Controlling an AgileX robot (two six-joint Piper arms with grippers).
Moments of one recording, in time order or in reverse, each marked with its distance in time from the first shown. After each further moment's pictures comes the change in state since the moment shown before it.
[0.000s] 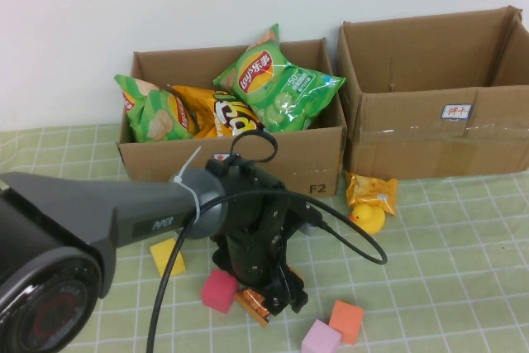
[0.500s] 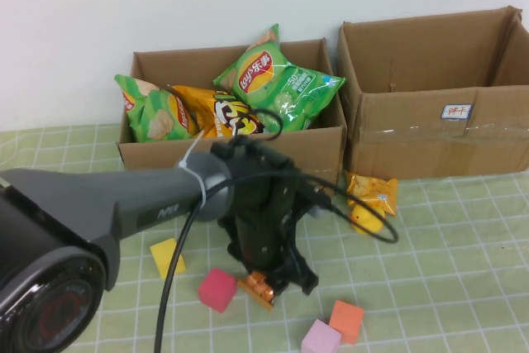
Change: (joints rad) right arm 0.000 0.000 0.000 0.003 -0.006 0.000; left arm -0.002 0.010 -0.097 -0.028 0.087 0.016
